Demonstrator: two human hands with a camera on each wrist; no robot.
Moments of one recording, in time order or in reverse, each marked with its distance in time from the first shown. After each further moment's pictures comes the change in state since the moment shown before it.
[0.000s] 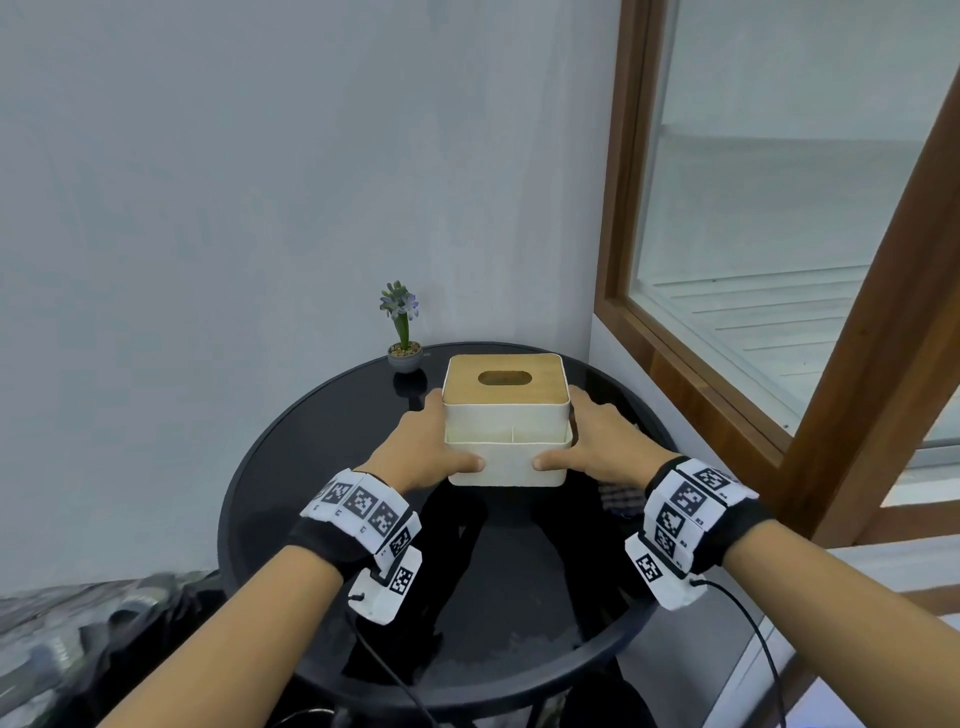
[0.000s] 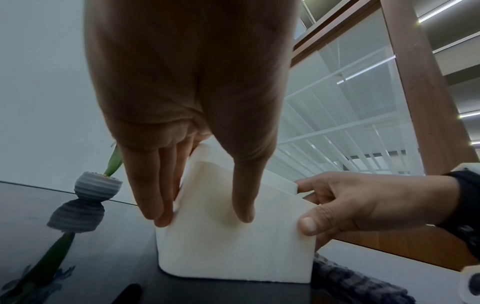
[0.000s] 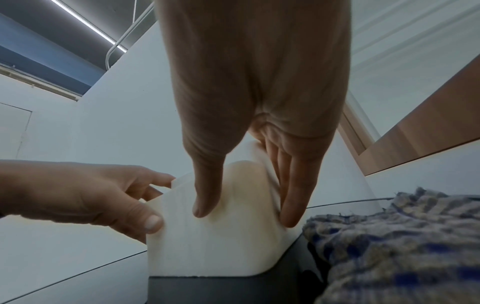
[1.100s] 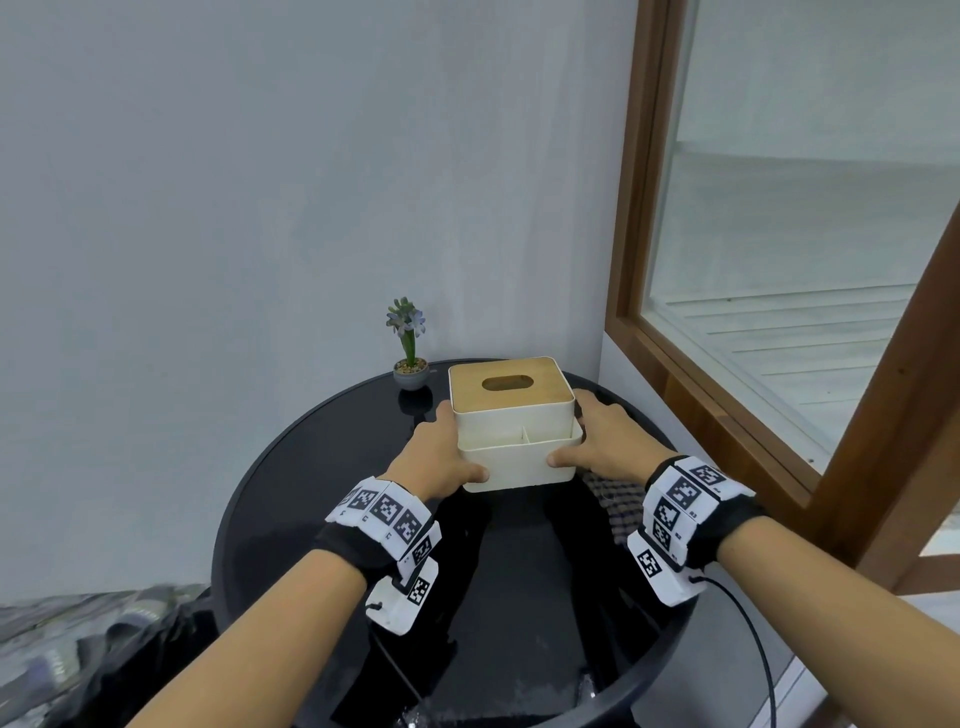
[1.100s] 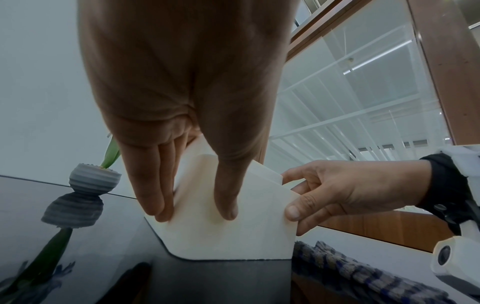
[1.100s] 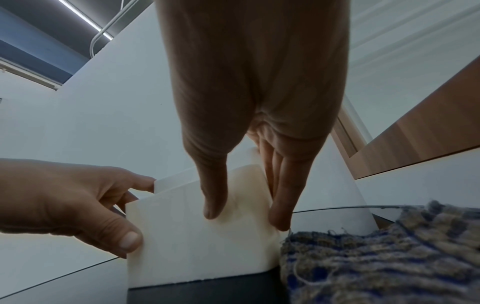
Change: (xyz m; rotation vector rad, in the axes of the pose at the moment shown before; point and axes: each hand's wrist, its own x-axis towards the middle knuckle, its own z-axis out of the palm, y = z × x) left_hand 0.031 0.002 0.008 0.016 0.035 -0.052; right_hand 0.034 0.000 -0.014 -0.020 0.012 0.019
